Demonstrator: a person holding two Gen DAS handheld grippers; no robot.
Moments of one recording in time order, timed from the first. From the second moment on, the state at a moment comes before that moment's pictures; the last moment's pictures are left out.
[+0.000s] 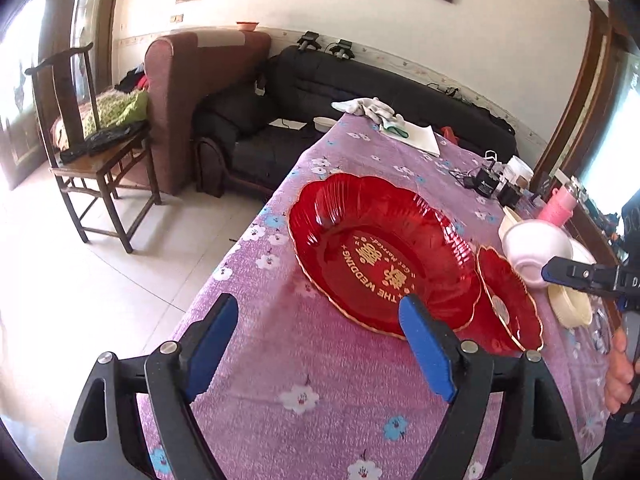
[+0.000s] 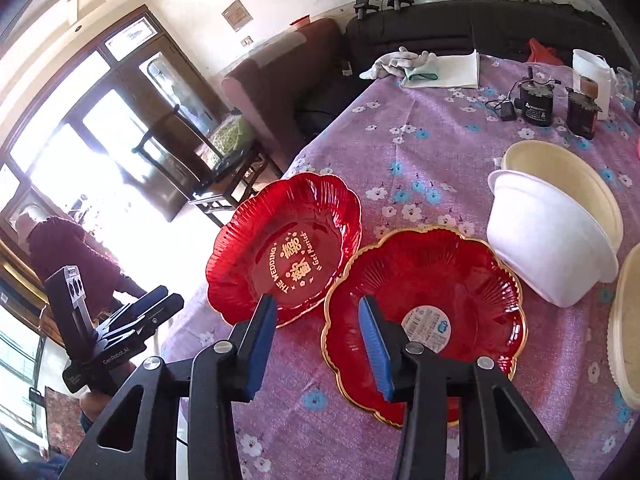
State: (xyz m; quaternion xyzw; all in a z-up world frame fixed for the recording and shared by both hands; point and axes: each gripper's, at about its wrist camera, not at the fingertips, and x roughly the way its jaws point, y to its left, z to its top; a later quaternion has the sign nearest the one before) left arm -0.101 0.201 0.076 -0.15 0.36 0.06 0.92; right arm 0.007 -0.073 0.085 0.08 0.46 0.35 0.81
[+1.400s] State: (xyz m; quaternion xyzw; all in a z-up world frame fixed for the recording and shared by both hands) left arm -0.012 0.228 0.034 -0.18 0.43 0.07 0.88; right arm 0.103 -0.005 0.028 0.05 0.52 0.31 0.79
